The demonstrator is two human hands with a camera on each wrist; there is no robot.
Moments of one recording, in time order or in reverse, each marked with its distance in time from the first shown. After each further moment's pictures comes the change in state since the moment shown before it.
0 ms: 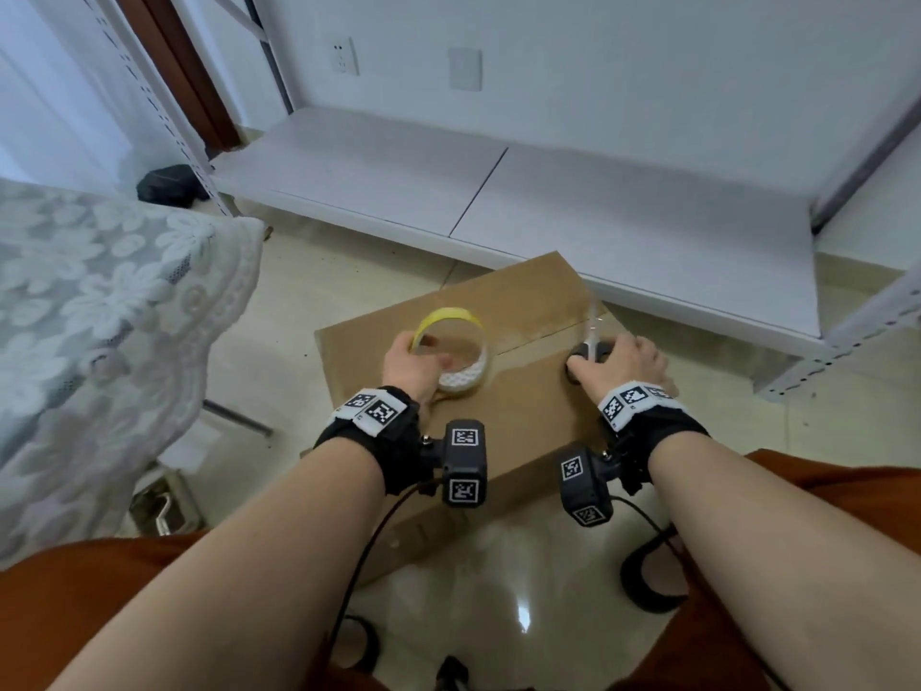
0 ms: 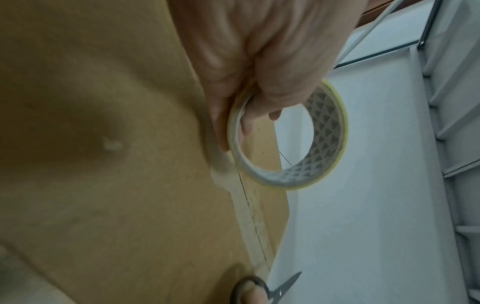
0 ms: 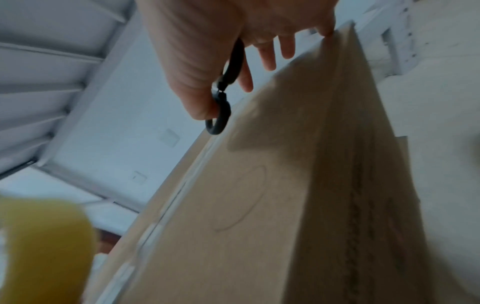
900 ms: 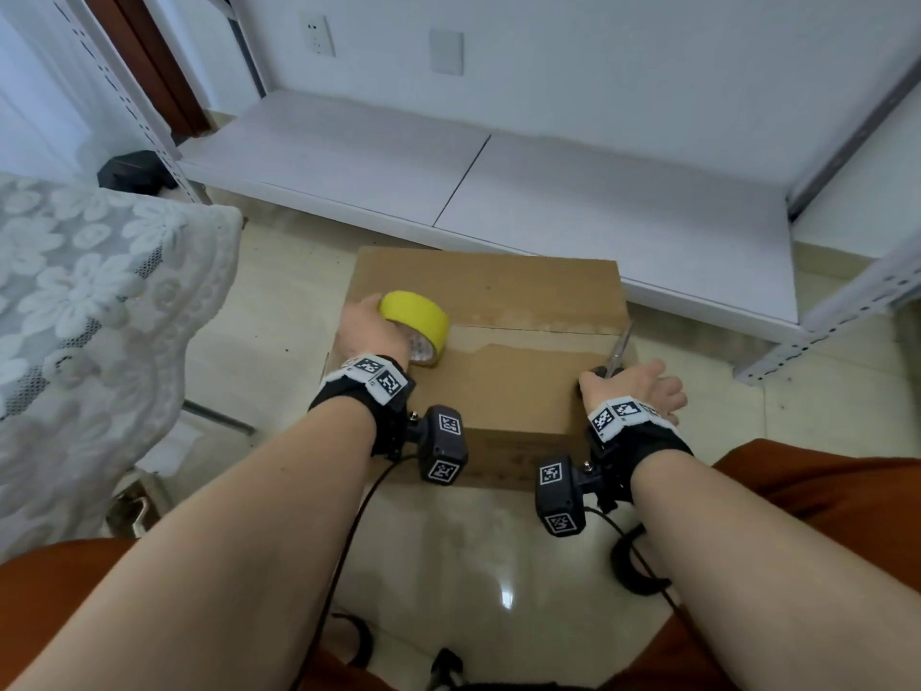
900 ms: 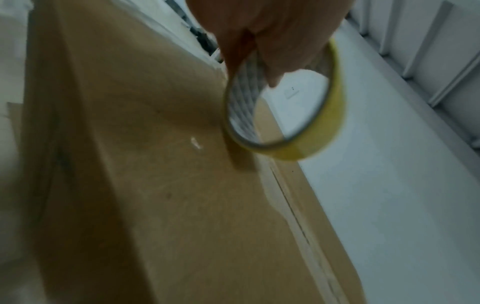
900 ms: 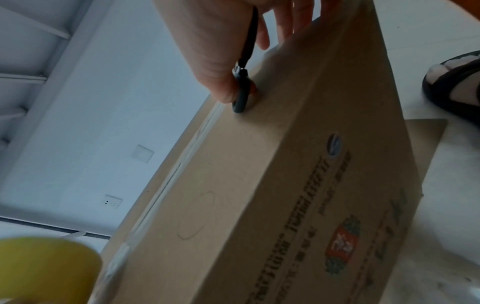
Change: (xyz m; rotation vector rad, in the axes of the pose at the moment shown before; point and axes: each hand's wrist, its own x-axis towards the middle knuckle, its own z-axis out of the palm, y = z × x) left_hand 0.025 0.025 -0.014 0.607 0.303 0.231; right_hand -0.019 0.012 0.015 0.096 0.107 0.373
